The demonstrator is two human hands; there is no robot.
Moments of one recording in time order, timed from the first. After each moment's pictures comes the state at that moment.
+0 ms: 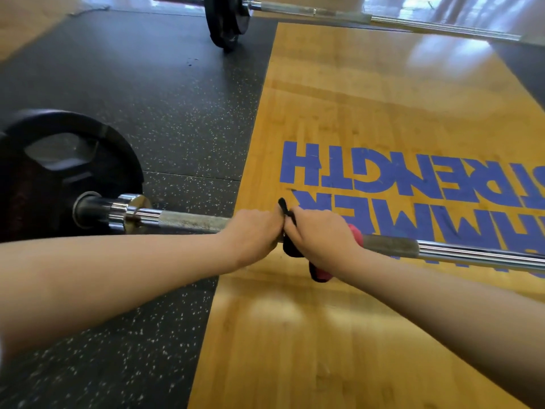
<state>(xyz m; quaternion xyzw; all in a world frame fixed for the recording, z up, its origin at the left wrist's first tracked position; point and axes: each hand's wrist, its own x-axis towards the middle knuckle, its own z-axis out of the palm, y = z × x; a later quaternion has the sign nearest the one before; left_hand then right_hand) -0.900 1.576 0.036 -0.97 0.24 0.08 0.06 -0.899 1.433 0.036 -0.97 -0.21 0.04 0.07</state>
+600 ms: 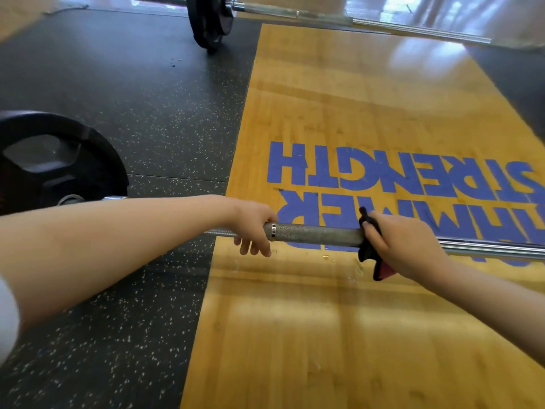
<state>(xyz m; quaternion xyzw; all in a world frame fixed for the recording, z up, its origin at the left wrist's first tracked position) -0.852 1.572 0.051 -0.85 0.17 0.47 -0.18 -0.914 1.300 0.040 -0.99 -0.10 0.01 0.03</state>
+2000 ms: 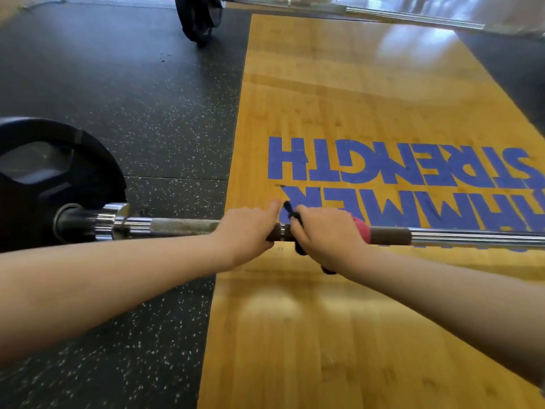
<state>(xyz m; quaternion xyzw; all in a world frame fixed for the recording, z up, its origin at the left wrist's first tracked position) -0.893 1.581 0.038 -0.97 0.22 0.10 0.02 -0.909 1.421 0.039 -0.98 -0.18 0.02 0.06</state>
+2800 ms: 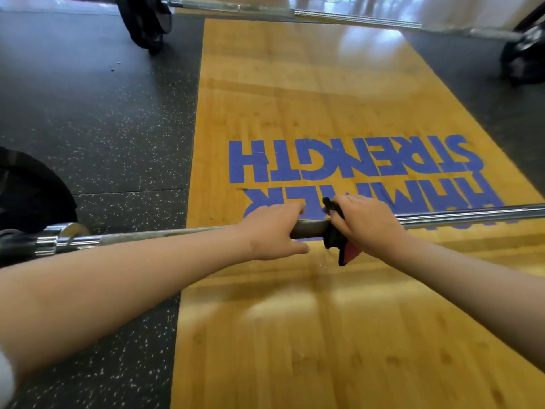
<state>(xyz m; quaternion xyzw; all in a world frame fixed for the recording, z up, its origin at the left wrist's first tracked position) -0.890 1.495 0.056 -0.92 0.32 0.19 -0.16 -0.915 1.294 0.039 -0.99 -0.15 -0.07 0.06</state>
